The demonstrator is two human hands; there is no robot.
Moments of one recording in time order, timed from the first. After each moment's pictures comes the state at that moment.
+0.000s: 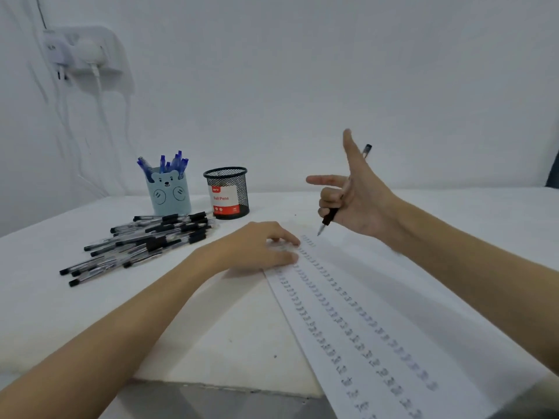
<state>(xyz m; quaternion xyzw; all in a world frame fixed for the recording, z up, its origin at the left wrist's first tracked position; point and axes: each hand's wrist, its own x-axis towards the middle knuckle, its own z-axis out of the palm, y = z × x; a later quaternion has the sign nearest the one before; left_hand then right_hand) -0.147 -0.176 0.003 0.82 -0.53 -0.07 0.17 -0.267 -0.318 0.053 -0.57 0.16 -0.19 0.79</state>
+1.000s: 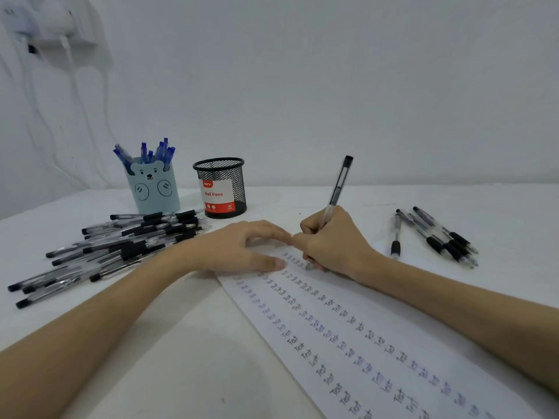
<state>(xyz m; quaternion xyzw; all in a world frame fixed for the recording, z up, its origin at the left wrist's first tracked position) -0.100 -0.175 -0.003 0.78 -0.57 -0.14 0.20 -0.221 -0.306 -0.014 -0.84 0.08 -0.30 0.44</state>
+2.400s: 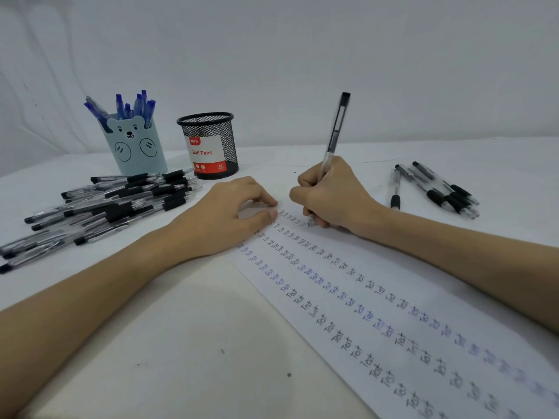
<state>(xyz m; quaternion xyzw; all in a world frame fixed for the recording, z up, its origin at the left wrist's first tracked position) -0.107 -0.165 -0.025 0.76 -0.59 0.08 0.27 -0.222 -0.304 -0.013 -0.85 0.11 -0.28 0.44</state>
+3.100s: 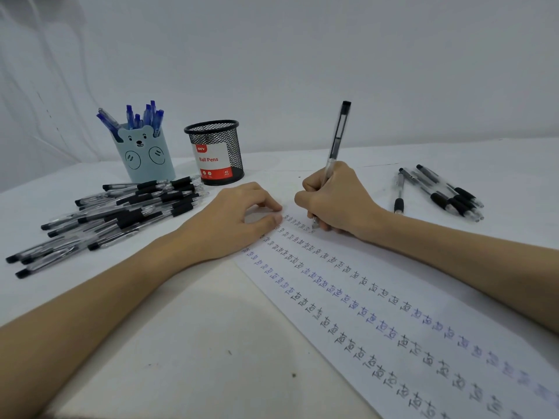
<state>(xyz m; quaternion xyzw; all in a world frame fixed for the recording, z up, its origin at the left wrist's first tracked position) -0.108 -0.165 -0.025 0.76 -0.58 0.08 0.27 -0.223 -0.303 -0.011 -0.85 0.15 -0.28 0.42</state>
